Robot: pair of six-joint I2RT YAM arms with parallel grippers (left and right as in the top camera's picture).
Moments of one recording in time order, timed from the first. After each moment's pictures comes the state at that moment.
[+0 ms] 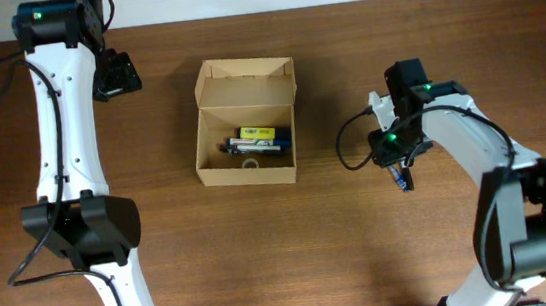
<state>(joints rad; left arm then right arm) 0.02 2.21 2.48 -1.63 -0.30 -0.31 0.09 1.84 1.24 -0.88 -0.08 -0.16</state>
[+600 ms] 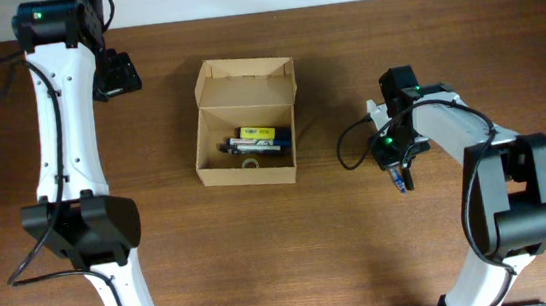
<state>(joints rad) 0.02 2.21 2.48 -1.63 -0.30 -0.31 0.08 1.96 1.24 -0.84 -0.02 -0.18</state>
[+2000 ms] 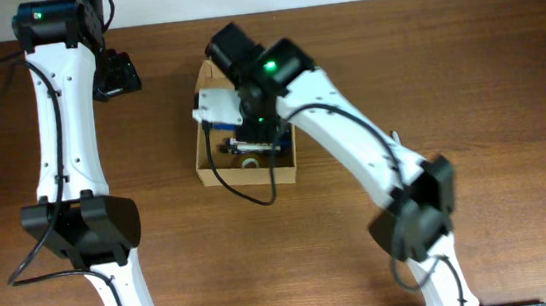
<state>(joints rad) 0.02 2.21 2.48 -1.63 -0.30 -0.31 0.66 2.25 2.26 -1.32 -0.06 -0.81</state>
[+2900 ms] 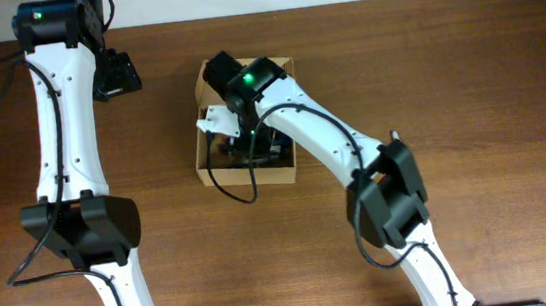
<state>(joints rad) 0.02 2.21 2.48 -1.63 -0.30 -0.31 0.66 2.36 2.24 -1.31 -0.03 -0.62</state>
